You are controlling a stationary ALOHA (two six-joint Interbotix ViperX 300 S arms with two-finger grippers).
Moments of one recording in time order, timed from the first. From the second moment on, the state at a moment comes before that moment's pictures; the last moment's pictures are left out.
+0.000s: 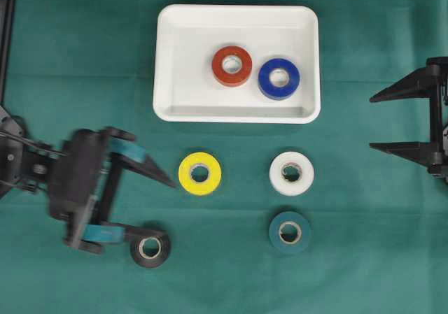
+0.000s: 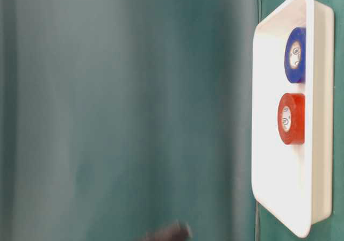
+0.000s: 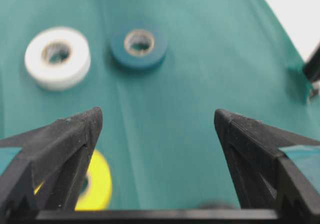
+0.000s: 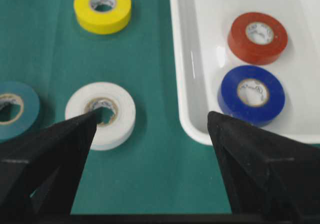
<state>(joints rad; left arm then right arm) -0.26 -0.36 0.81 0.00 -0.02 -0.02 0.00 -0.94 1.13 -0.28 0.31 0.41</state>
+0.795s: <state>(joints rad) -0.25 0.11 0.17 0.00 0.18 0.00 0.00 -0.93 1.13 -0.28 0.31 0.40</state>
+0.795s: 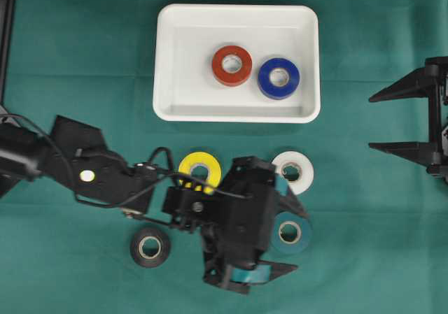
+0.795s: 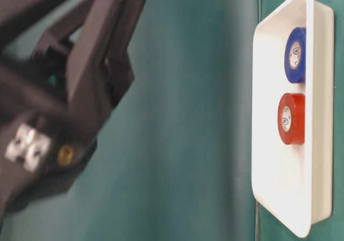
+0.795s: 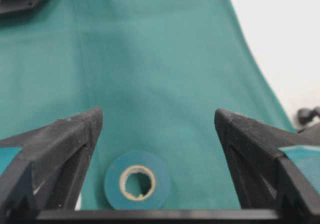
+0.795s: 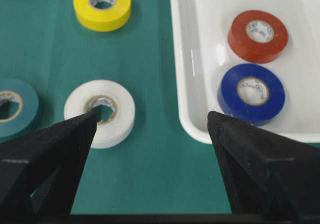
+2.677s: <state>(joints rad) -0.25 0.39 -0.36 0.01 0.99 -0.09 0.00 -0.93 1.13 -0.28 0.32 0.40</state>
